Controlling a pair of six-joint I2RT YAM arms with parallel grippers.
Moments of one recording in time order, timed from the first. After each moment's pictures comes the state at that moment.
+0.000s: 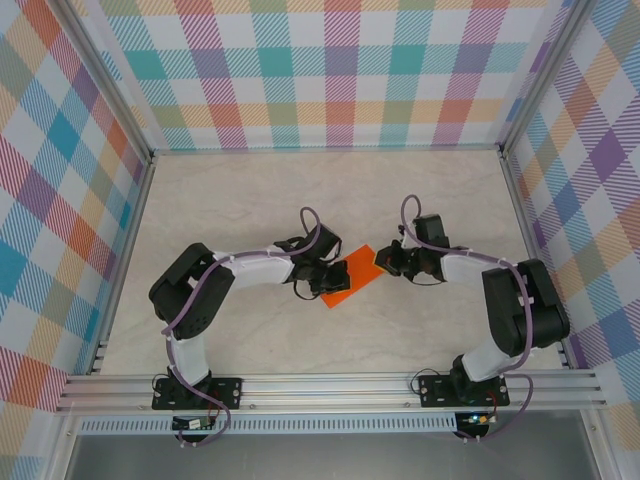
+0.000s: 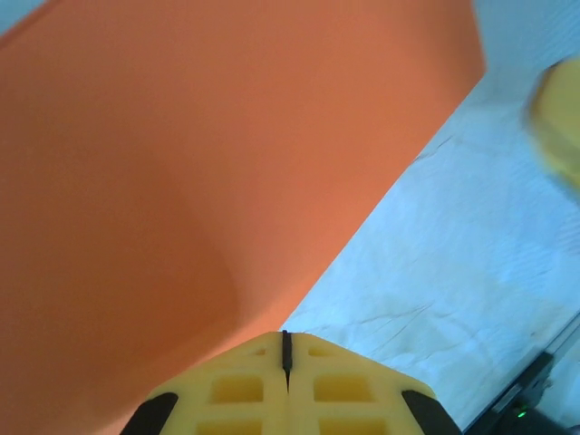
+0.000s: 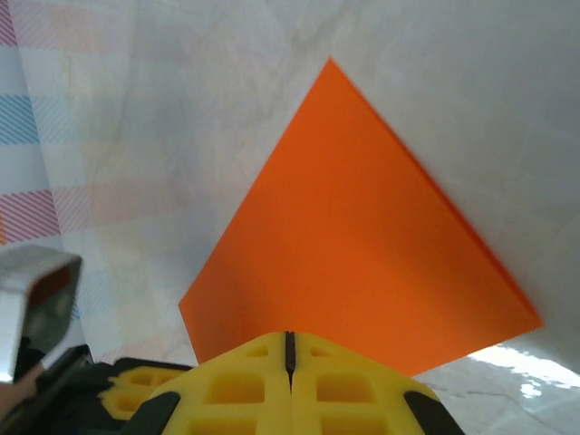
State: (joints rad) left arm -0.79 1.85 1.09 -0.24 0.37 -0.91; right arm 0.27 1.59 0.69 -0.04 -0.63 0.74
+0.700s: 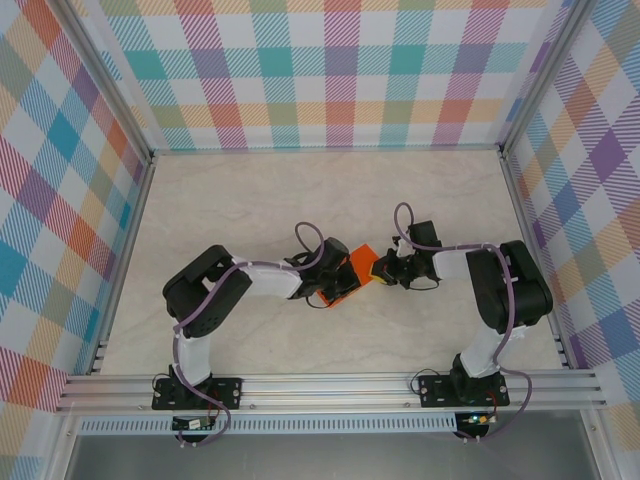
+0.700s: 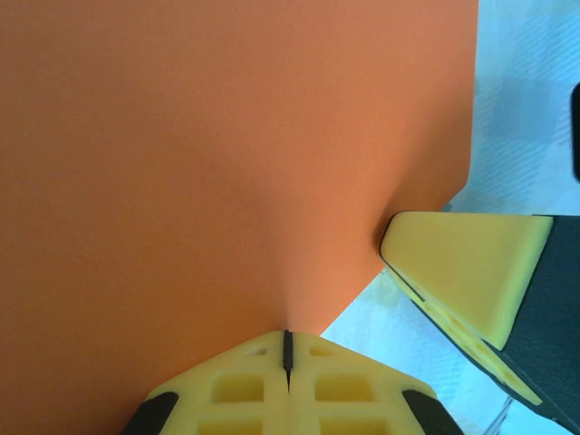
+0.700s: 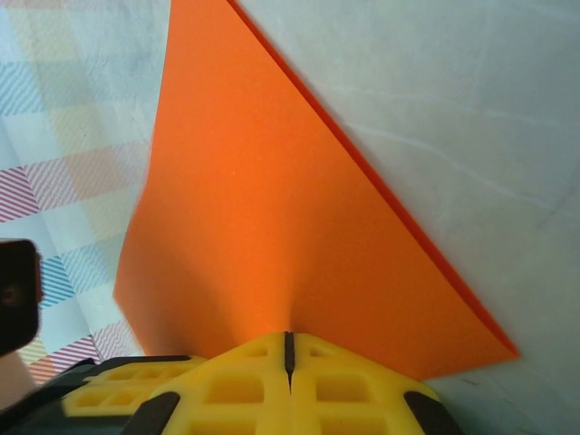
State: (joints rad) left arm -0.86 1.92 0.99 0.10 0.21 -1.28; right arm 0.27 1.73 0.70 -0.02 -0.69 0.74
